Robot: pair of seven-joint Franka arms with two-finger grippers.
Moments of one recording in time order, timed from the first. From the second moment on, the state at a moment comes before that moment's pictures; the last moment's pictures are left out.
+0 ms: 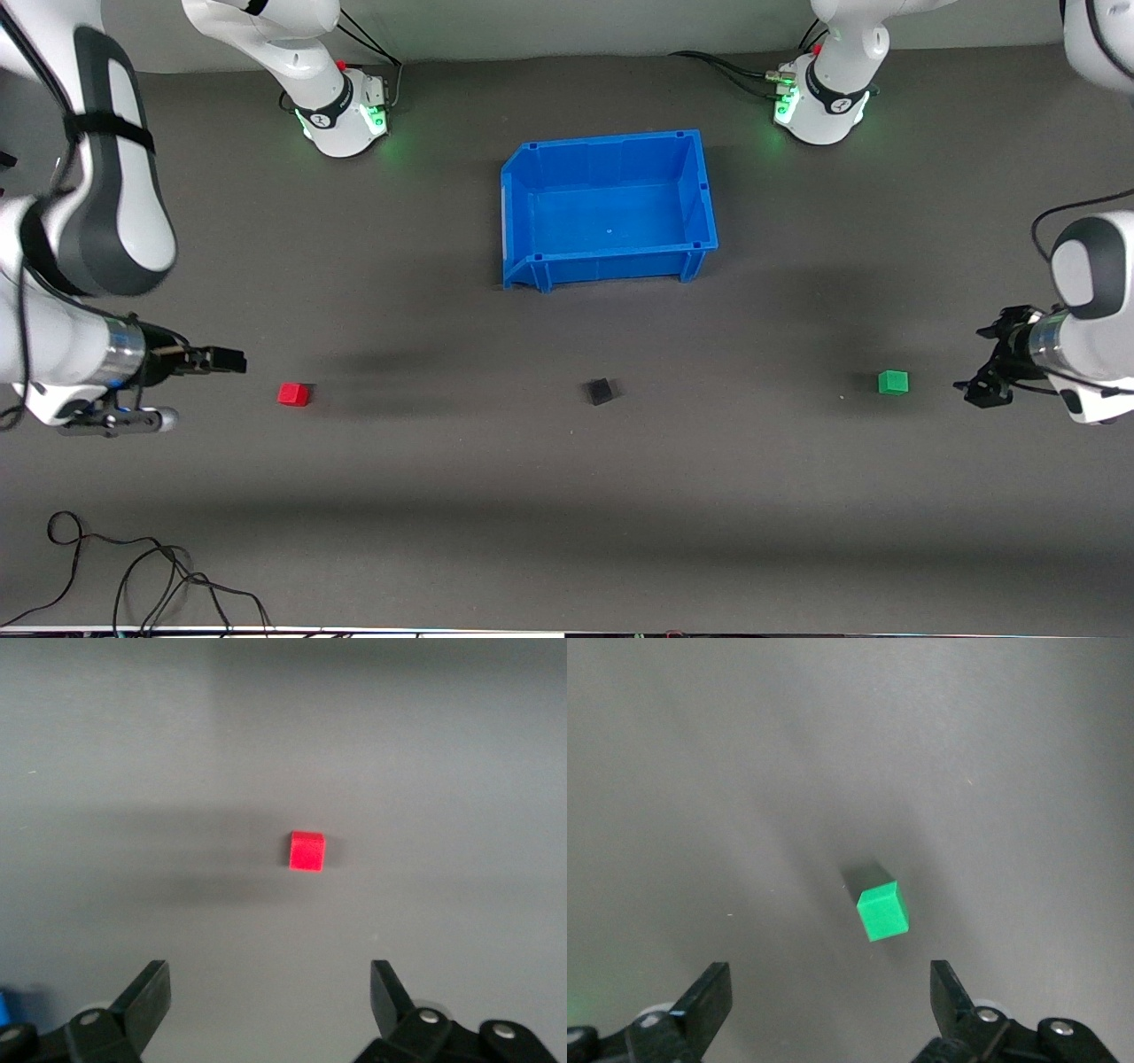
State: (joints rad) left arm 0.16 0.42 -0.04 -1.72 0.03 1.97 -1.04; right arm -0.02 0.39 0.01 -1.55 0.00 1.79 -0.02
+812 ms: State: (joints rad) left arm 0.15 0.62 -0.04 -1.78 -0.01 2.32 -1.26; right arm -0.09 0.59 0.01 -1.72 0.02 2.16 -0.08
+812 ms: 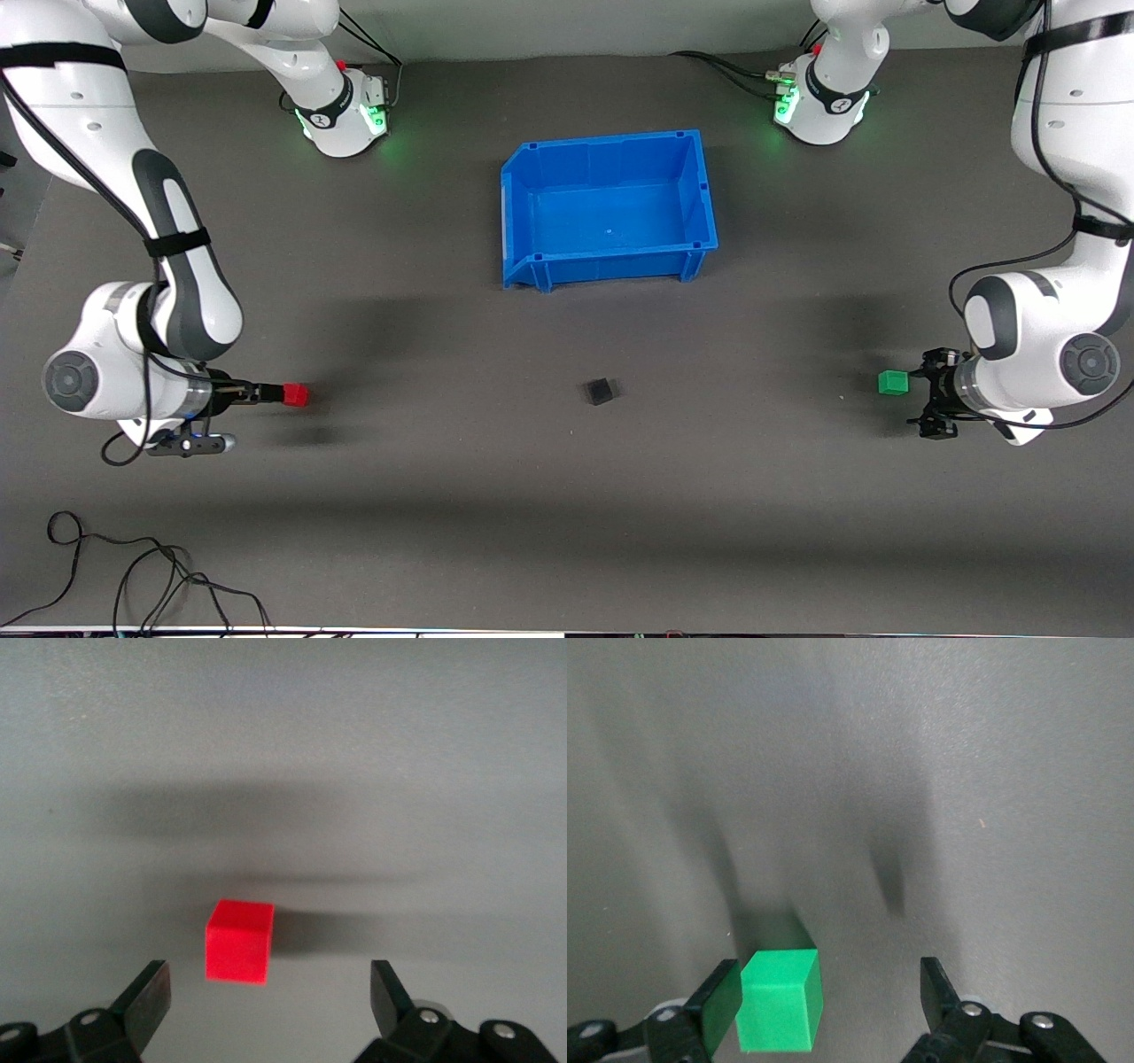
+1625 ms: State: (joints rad) left arm 0.15 0.60 -0.05 -1.77 -0.01 2.25 -1.28; right arm -0.08 0.69 0.02 -1.71 0.08 2.25 -0.05
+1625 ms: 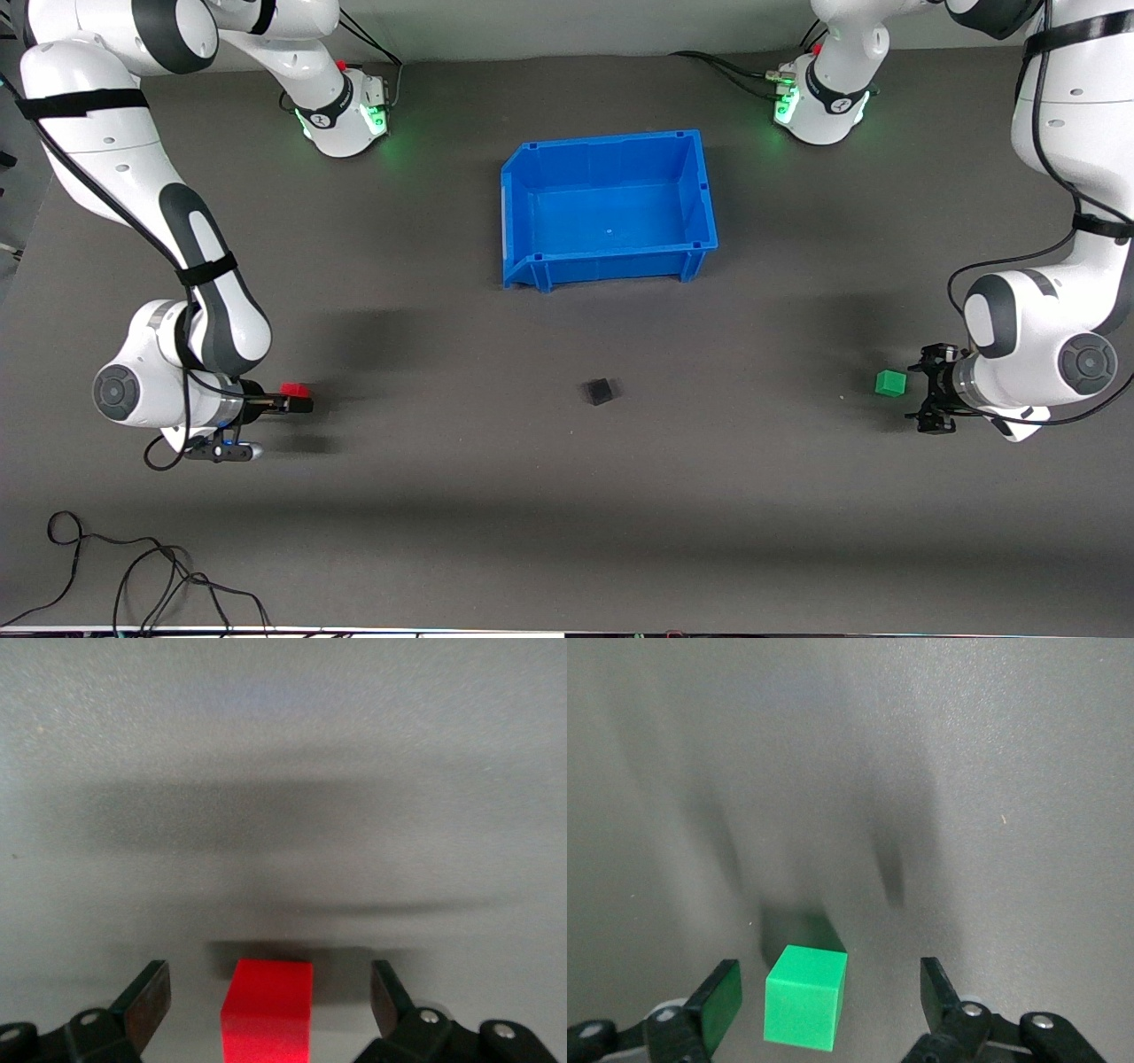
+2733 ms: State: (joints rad) left arm 0.12 0.61 -0.05 -1.80 0.04 2.27 -1.29; right arm -0.07 0.69 0.02 -1.71 0.12 2.26 0.08
